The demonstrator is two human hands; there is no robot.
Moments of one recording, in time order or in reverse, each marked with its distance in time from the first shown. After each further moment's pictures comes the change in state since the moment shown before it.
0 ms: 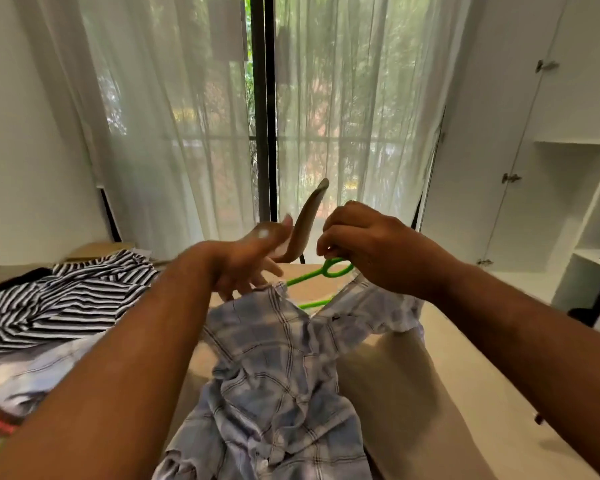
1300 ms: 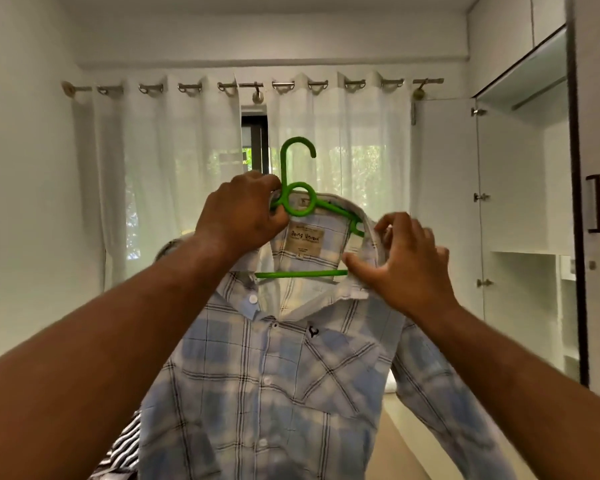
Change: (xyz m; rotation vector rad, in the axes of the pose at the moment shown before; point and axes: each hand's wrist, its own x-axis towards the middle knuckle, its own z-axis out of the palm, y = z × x) left_hand -0.180 0.170 -0.051 0.777 1.441 0.954; right_hand 0.023 -0.019 -0.157 -0.182 0.492 0.829
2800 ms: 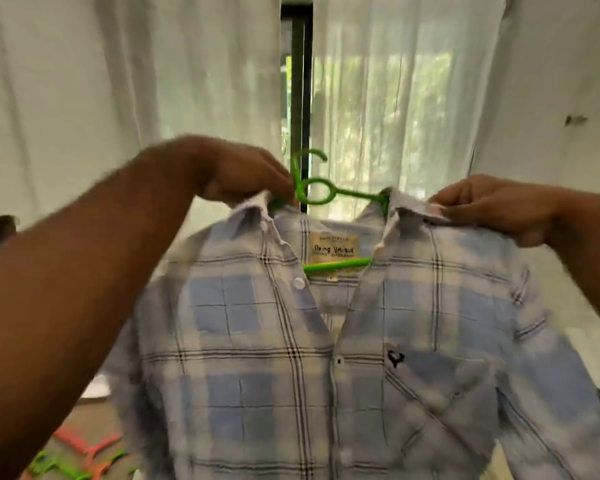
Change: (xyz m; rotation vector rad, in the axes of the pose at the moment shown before) left_hand -0.061 -0.074 0.040 -0.604 -1.014 -0.593; right_hand 0.030 0.071 0.046 0.721 -1.117 0.192
